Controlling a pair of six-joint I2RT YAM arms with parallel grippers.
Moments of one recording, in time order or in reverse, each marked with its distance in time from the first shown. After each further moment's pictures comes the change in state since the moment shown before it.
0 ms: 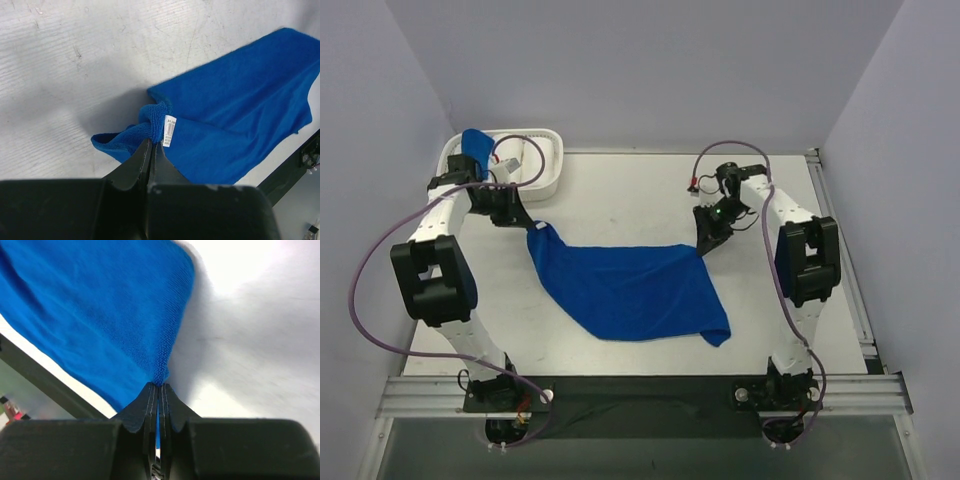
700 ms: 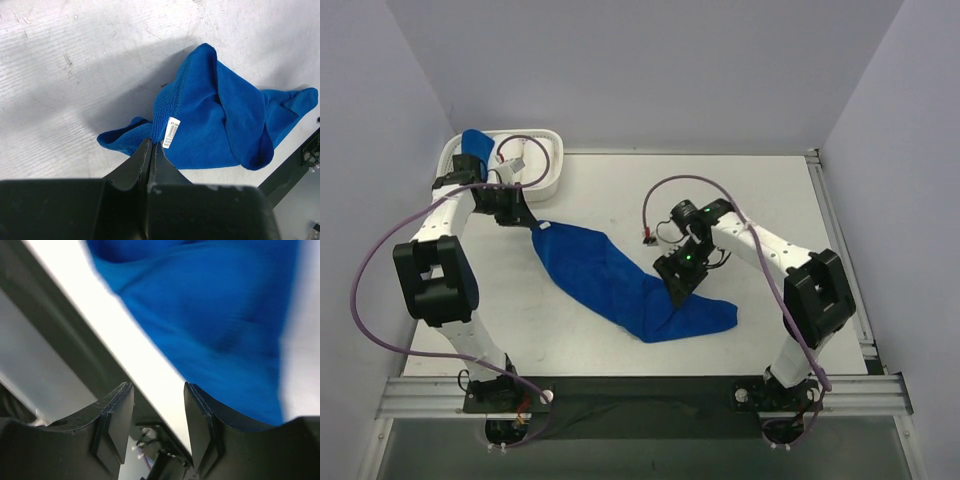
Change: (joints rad) left arm -0.025 0.000 -0.002 0.020 0.008 -0.004; right arm 0.404 -0.293 -0.283 -0.034 0.021 -0.098
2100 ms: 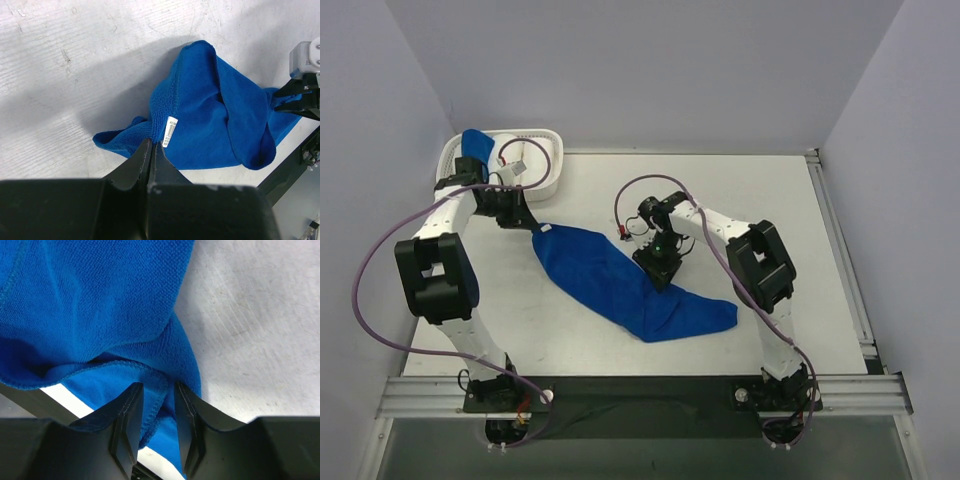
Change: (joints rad) left arm 0.000 0.015 -0.017 0.013 0.004 0.000; right arm -0.009 0.396 0.336 0.025 0.167 0.004
